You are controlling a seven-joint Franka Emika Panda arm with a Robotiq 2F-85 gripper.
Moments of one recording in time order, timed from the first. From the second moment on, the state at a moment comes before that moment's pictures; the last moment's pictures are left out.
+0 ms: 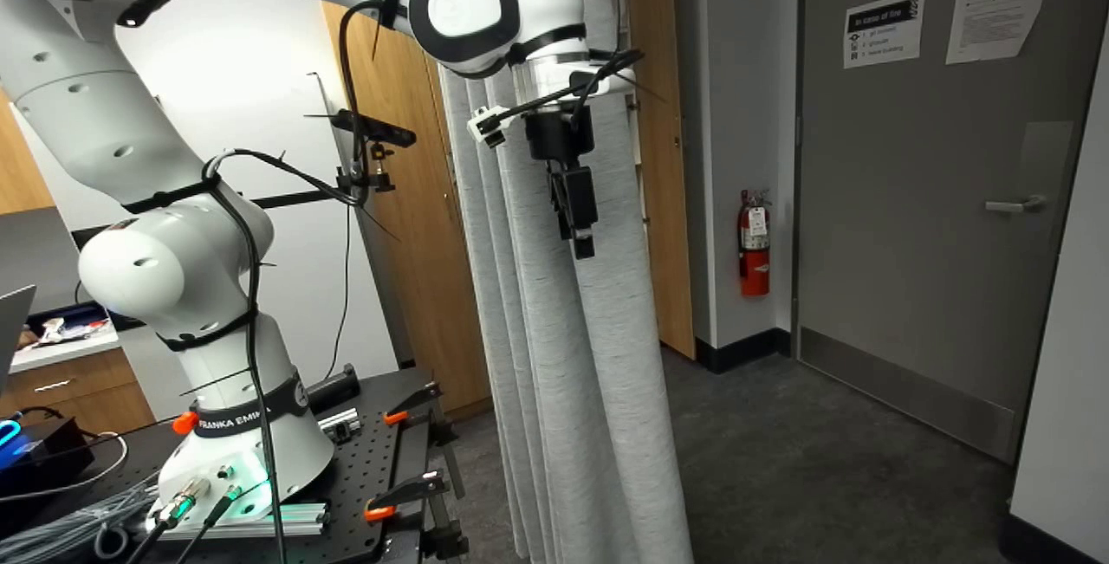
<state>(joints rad) -0.07 -0.26 -0.14 -2.36 -0.04 2.12 -0.13</state>
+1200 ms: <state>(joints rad) 0.00 -0.26 -0.04 -2.36 -0.07 2.14 -0.27</state>
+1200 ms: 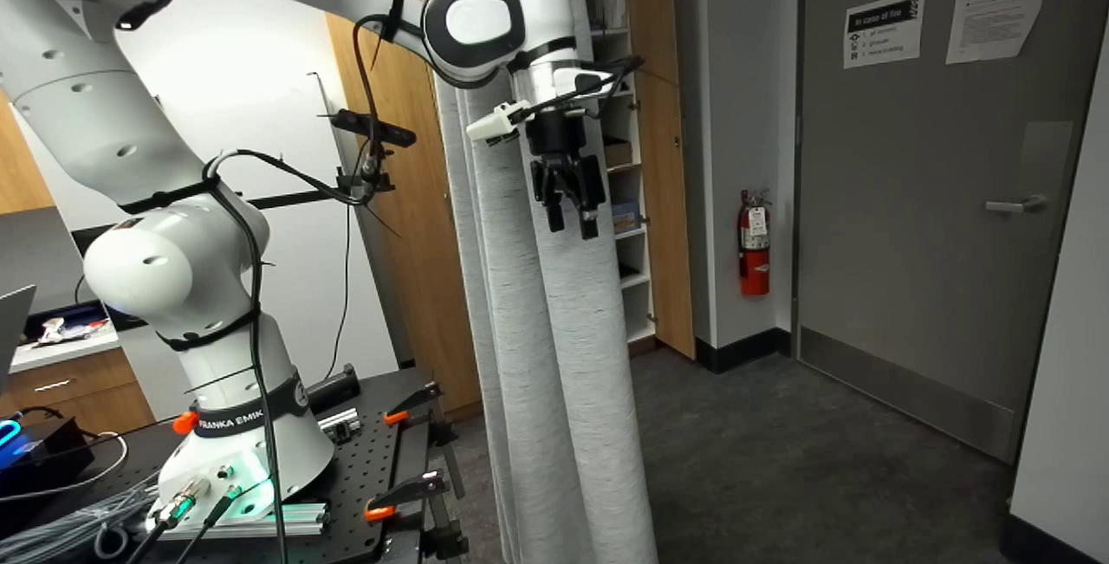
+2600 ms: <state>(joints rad) 0.12 -0.28 -0.01 -2.36 0.05 2.21 -0.56</state>
